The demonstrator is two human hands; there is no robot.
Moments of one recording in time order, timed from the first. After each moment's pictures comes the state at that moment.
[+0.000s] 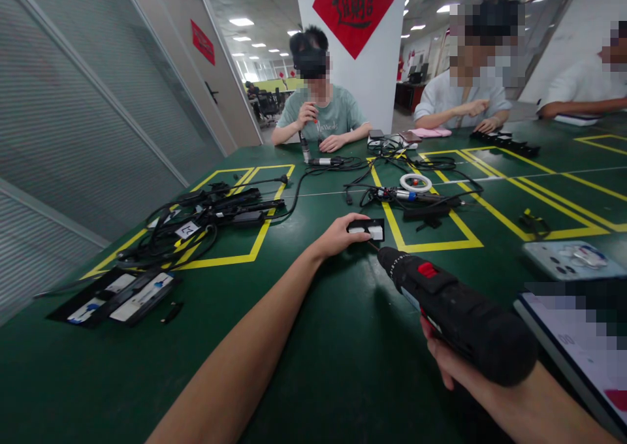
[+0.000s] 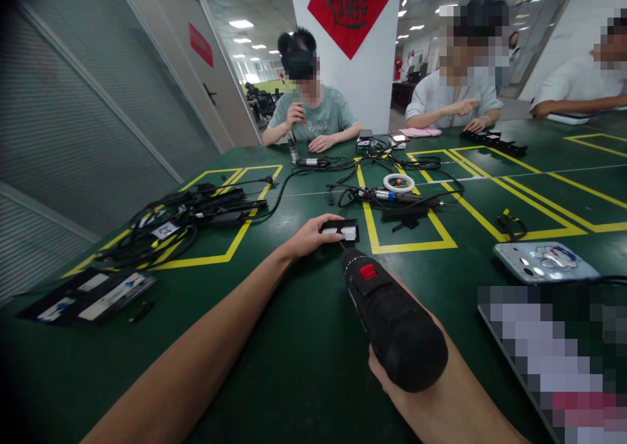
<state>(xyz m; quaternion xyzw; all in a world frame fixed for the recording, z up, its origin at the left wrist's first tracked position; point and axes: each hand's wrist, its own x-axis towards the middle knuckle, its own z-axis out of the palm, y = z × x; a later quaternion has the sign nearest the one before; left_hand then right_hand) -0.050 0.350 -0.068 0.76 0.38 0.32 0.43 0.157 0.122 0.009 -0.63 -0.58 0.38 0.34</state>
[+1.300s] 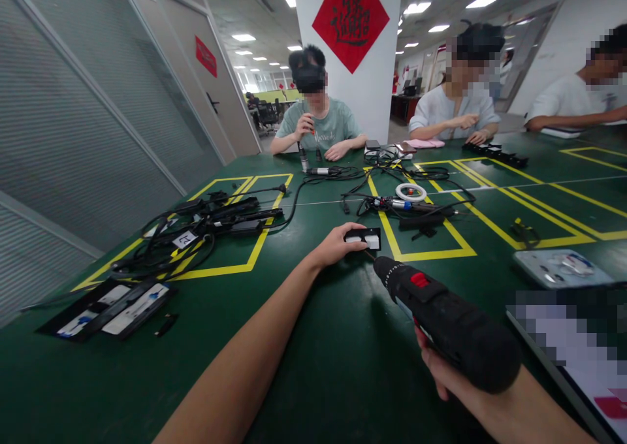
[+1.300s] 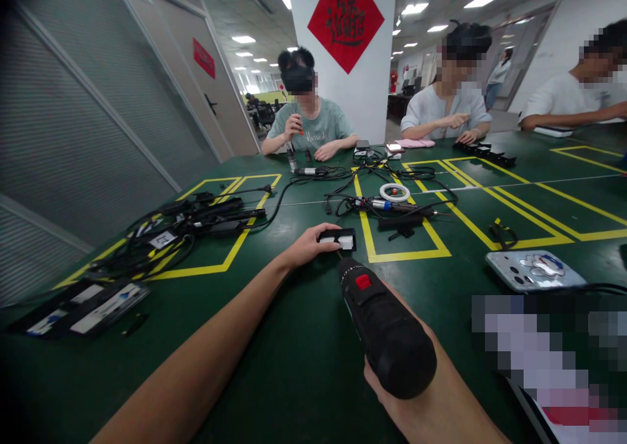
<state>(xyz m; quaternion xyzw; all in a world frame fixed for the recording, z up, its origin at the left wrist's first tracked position) -0.050 0.349 -0.067 0.75 0.38 0.32 0.44 0.152 0.128 -0.004 -0.54 -0.46 0.57 0.42</state>
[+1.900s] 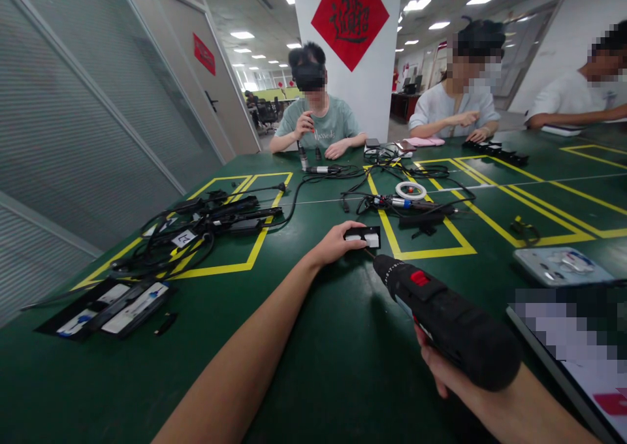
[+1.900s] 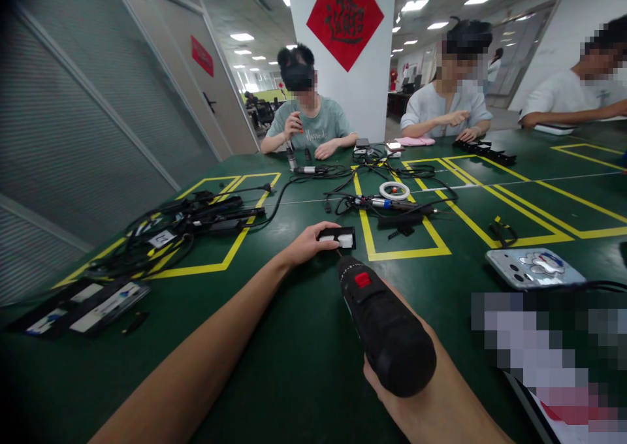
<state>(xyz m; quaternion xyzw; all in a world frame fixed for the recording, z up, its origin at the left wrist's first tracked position) -0.049 0.349 -0.066 0.75 0.38 0.32 0.45 0.149 0.129 0.004 -0.57 -0.53 0.50 0.38</state>
